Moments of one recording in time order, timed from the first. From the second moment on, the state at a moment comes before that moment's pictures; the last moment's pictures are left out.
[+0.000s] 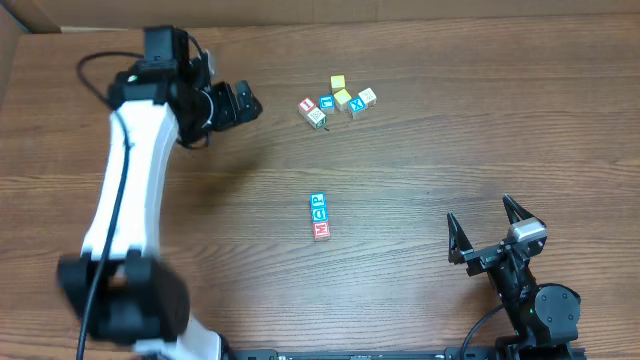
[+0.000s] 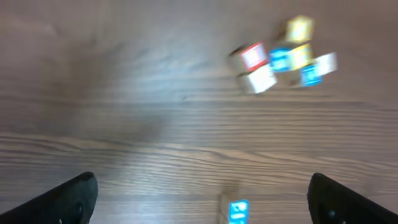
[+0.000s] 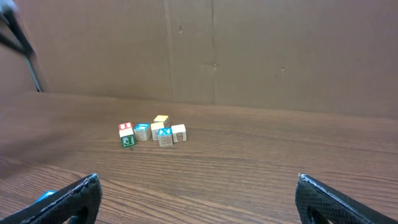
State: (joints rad) left arm 0.03 1.74 1.66 -1.04 0.27 -0.29; right arm 0.11 0.01 0.02 -0.02 -0.20 0.05
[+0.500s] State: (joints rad) left arm 0.03 1.37 1.67 -1.51 0.12 -0.26; right arm 0.11 0.01 0.02 -0.02 -0.20 0.05
